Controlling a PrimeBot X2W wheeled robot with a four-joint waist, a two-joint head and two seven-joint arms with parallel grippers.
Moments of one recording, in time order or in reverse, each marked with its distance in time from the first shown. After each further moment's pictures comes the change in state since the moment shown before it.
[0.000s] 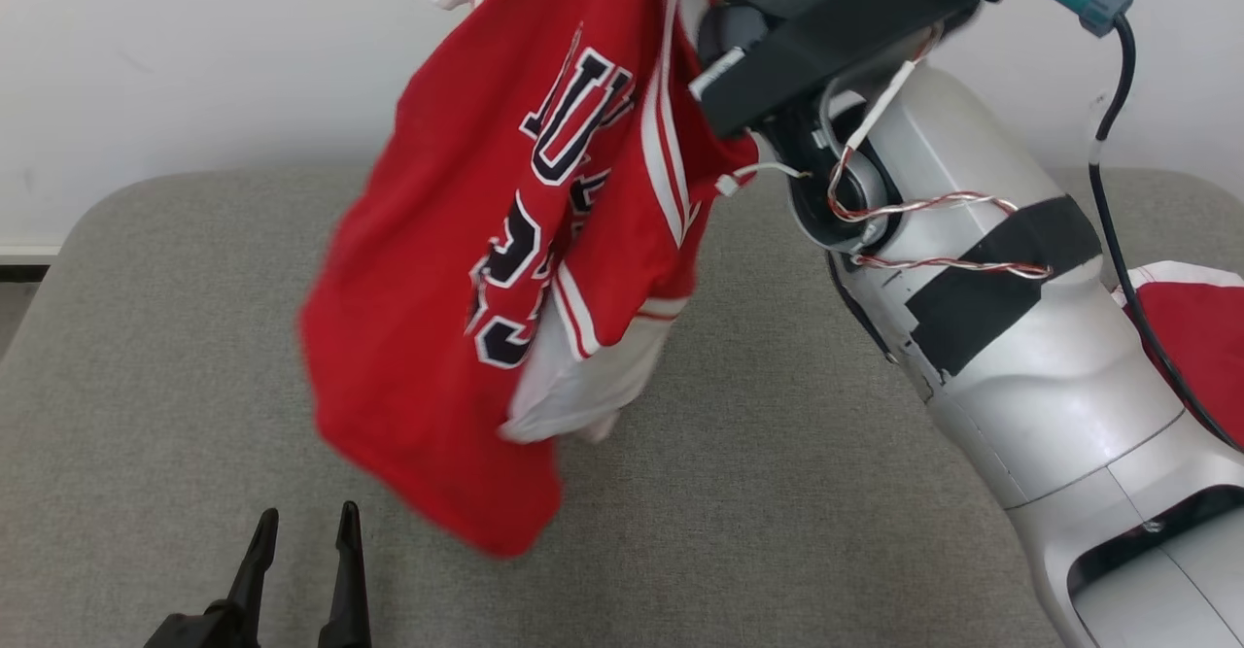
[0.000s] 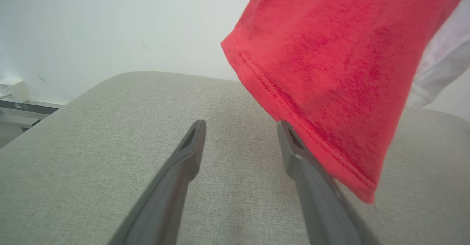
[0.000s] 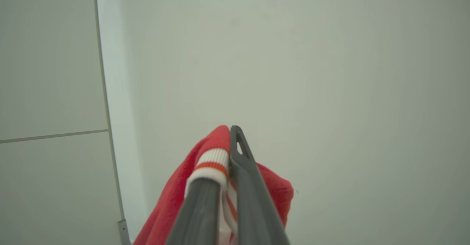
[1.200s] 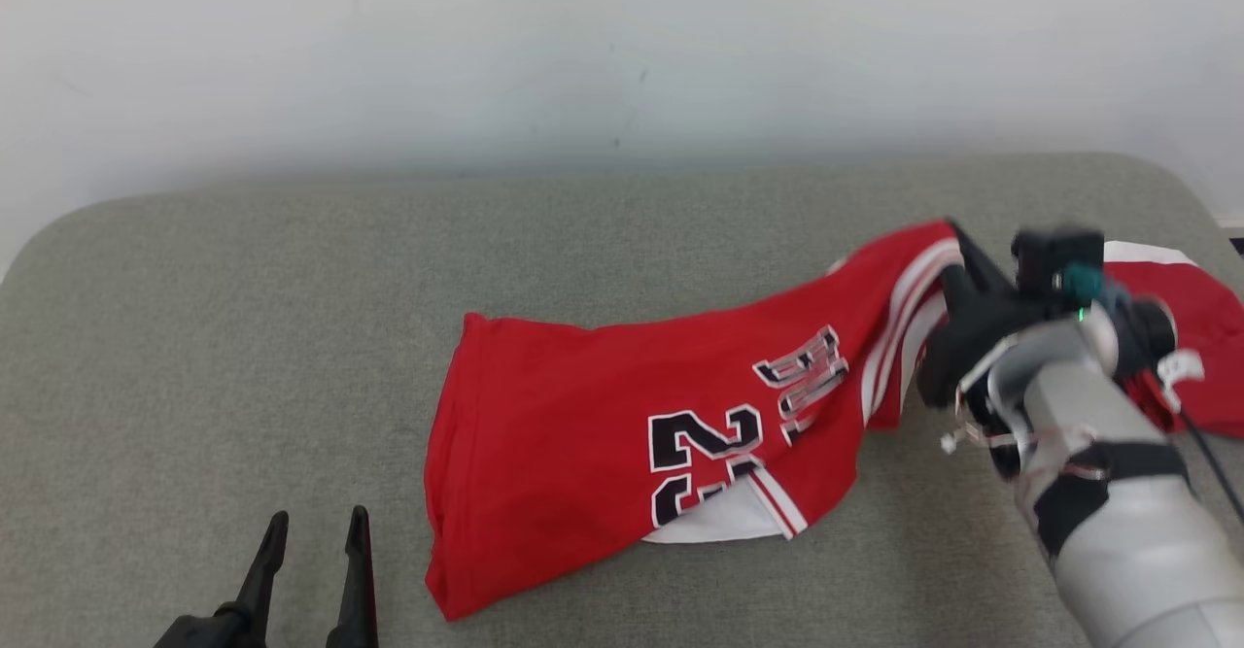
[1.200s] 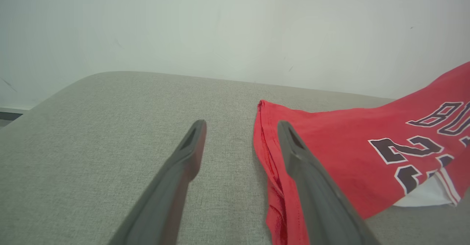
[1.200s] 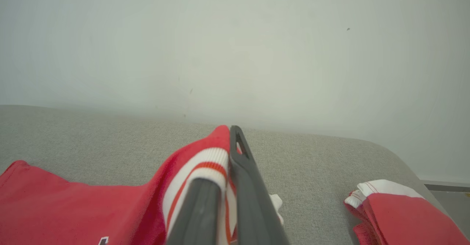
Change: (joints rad) left arm 0.004 -0.016 0.008 0.011 0.019 -0.026 0.000; right arm 0.393 -0.140 -0.344 0.415 -0.529 0.000 0.023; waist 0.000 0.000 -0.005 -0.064
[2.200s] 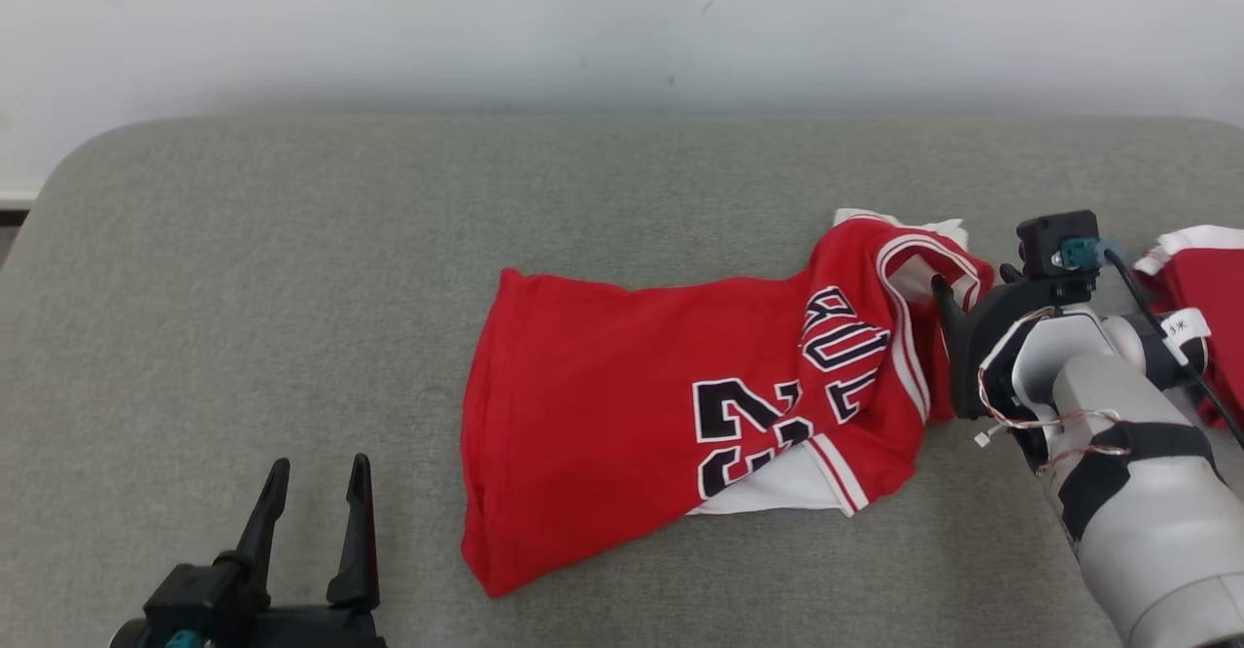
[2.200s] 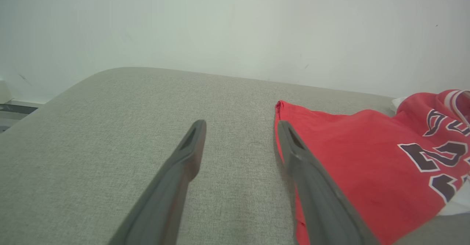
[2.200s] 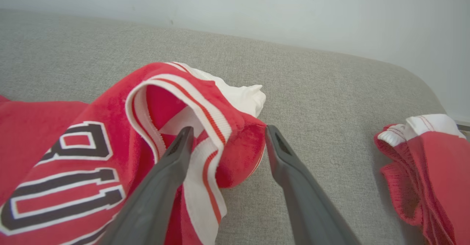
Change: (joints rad) left arm -0.100 -0.027 0.027 0.043 0.028 -0.043 0.000; right arm -0.130 -0.013 -0.039 0.189 -0.073 0.000 0.271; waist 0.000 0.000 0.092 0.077
